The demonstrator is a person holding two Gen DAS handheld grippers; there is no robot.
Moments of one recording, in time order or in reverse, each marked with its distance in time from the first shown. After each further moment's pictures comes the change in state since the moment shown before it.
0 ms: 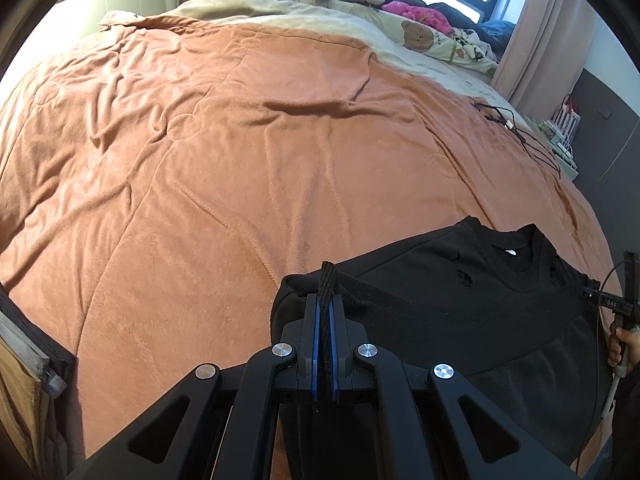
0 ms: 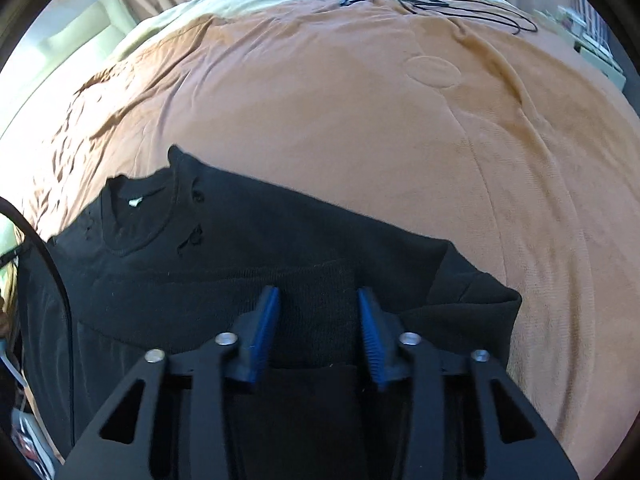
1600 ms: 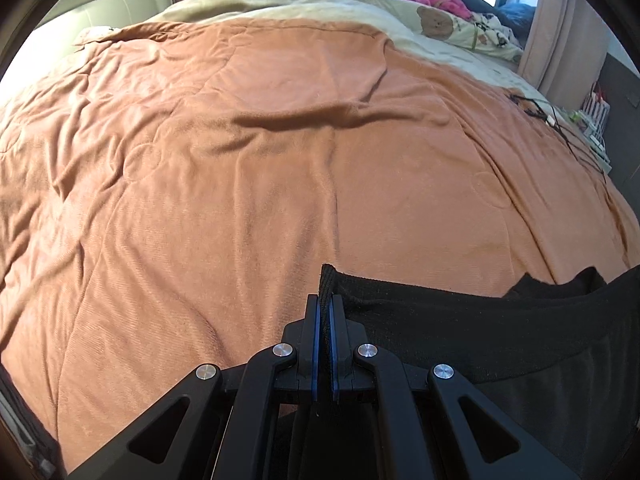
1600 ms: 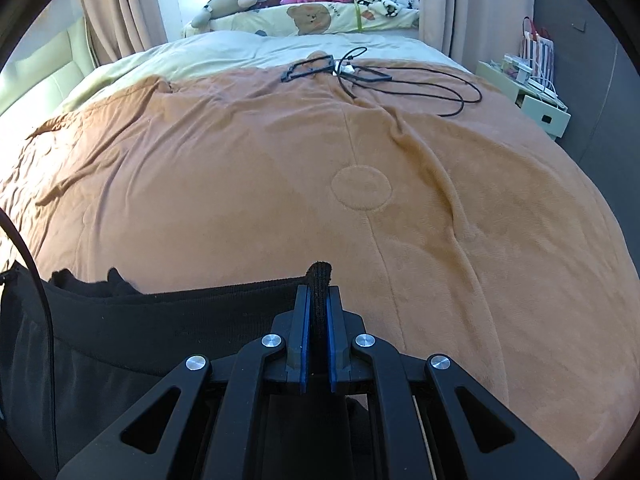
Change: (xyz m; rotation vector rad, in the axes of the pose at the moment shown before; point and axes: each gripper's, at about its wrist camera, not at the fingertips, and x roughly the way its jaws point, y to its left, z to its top) left arm 0.093 -0.024 0.068 0.031 0.000 0.116; right arm -0.016 0.015 0.064 0.018 -0.229 -0.237
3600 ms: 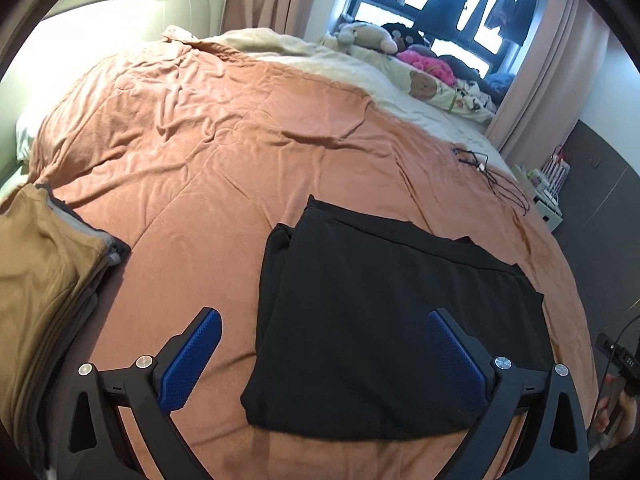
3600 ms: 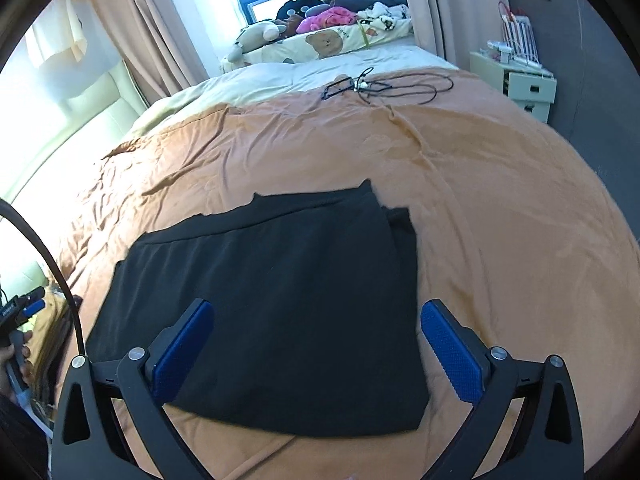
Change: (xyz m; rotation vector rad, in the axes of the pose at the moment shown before) left arm -0.242 0.009 -0.159 -0.184 -0.142 -0.118; right arm -0.234 -0.013 -0.158 0.125 -0.040 0.175
